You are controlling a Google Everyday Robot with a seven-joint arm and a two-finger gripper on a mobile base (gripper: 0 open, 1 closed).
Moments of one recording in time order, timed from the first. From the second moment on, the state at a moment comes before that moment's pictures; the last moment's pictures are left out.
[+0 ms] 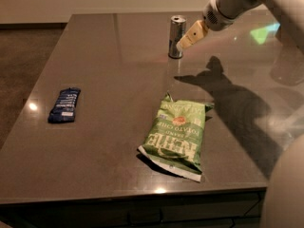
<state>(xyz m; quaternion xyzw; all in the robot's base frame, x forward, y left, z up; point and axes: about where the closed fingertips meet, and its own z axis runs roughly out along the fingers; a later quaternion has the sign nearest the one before) 0.741 -0.162 0.933 -0.34 0.88 0.01 0.34</state>
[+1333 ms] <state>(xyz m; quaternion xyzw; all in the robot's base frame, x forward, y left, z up) 0.806 -0.134 0.929 -0.26 0.88 0.07 0.38</state>
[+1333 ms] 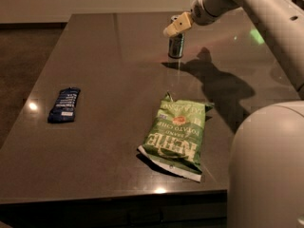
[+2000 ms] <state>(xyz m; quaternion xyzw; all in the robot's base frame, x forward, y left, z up) 0.810 -0.121 0.927 -0.27 0.87 0.10 0.39</state>
